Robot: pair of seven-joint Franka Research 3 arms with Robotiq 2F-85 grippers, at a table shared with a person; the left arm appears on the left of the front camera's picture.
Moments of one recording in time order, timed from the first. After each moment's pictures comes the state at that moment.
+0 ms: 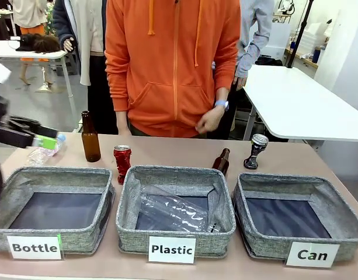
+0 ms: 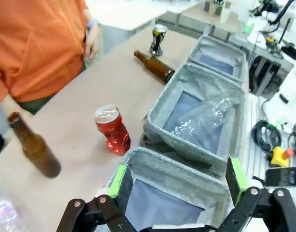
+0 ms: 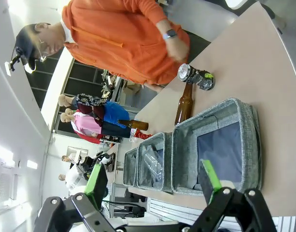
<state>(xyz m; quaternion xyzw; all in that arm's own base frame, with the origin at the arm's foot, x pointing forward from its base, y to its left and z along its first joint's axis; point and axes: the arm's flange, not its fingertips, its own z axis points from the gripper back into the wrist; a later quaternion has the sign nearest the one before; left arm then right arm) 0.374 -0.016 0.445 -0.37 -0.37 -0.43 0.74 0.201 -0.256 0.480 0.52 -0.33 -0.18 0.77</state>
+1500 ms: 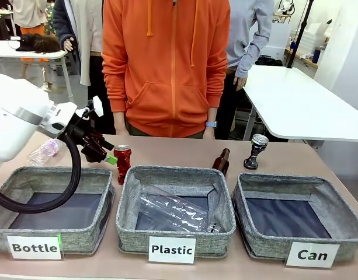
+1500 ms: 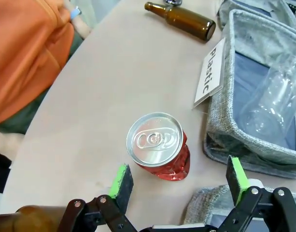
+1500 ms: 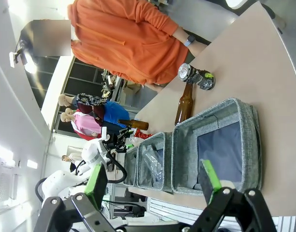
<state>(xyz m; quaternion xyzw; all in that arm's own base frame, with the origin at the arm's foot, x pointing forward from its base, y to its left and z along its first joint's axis) 0.515 -0.116 0.350 -0.28 -0.31 -0.53 0.74 0.201 -0.256 0.480 0.52 -0.33 -0.18 0.77</state>
